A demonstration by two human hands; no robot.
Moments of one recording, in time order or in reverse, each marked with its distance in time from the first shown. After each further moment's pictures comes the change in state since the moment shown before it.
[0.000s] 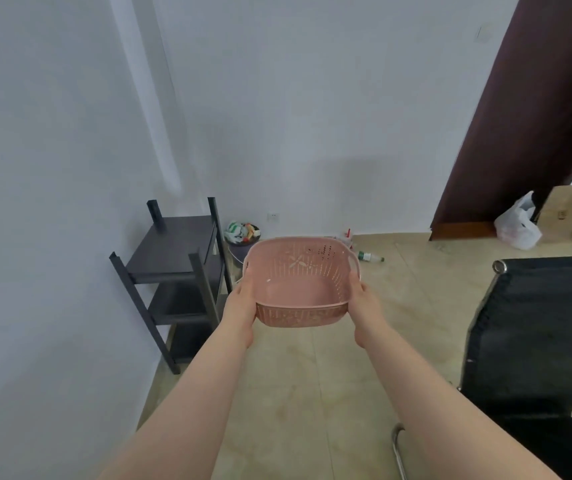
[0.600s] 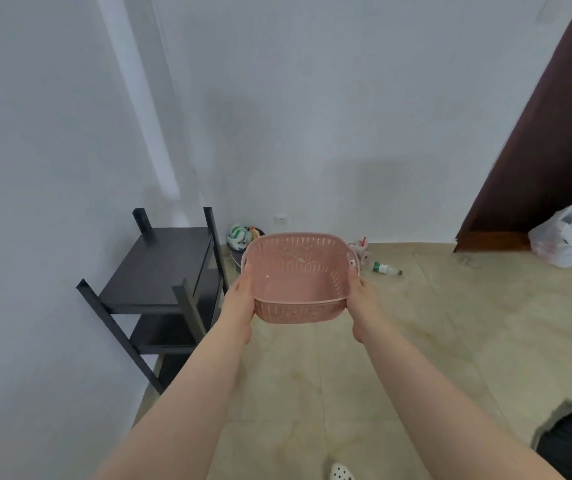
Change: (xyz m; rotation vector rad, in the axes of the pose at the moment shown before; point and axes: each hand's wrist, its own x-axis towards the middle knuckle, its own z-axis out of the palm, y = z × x) left_hand 0.194 0.052 0.040 -0.066 0.047 -0.020; right_hand 0.196 -0.056 0.069 -0.024 -0.047 0.008
